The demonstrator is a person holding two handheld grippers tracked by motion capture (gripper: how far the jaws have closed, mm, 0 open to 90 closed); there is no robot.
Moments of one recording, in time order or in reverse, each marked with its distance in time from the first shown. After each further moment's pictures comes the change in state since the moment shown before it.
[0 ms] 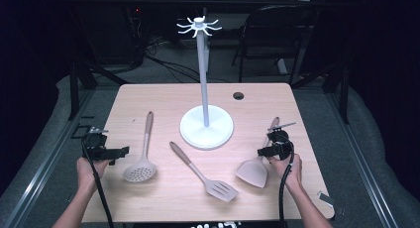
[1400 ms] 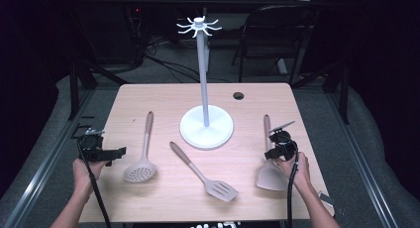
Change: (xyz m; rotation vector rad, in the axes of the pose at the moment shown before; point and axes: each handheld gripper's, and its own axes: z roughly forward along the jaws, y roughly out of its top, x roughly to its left) left arm 0.007 -0.004 -0.006 -0.013 -0.009 -0.011; right arm -0.010 0.000 -0.006 0.121 -0.037 -0.106
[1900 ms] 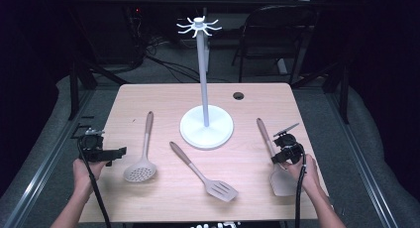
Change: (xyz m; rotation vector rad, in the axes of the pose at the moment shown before) left arm 0.000 0.000 0.000 -0.002 -0.008 0.002; right arm -0.008 -0.013 -0.011 0.067 -0.005 -0.053
